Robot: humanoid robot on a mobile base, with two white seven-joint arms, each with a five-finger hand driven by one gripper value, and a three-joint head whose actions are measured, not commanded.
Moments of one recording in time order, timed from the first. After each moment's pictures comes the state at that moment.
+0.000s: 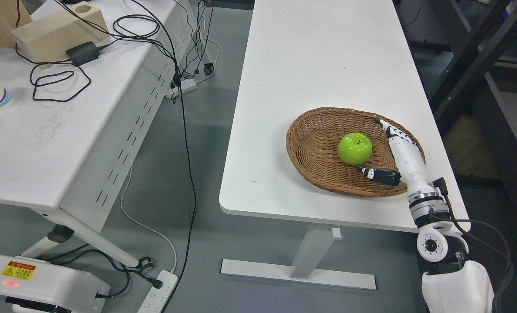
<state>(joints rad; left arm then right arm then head) -0.09 0.00 0.09 -0.04 -0.07 0.00 -0.16 -0.17 -0.20 0.00 -1.51 0.78 -0.16 0.14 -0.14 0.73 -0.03</state>
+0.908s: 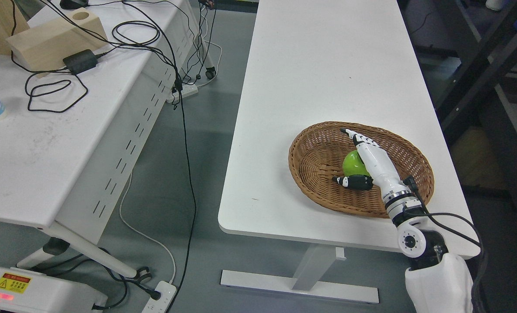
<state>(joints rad) -0.09 0.00 0.09 -0.04 -0.07 0.00 -0.16 -0.21 -0.17 0.10 -1.46 0.82 -0.17 0.21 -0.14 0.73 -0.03</state>
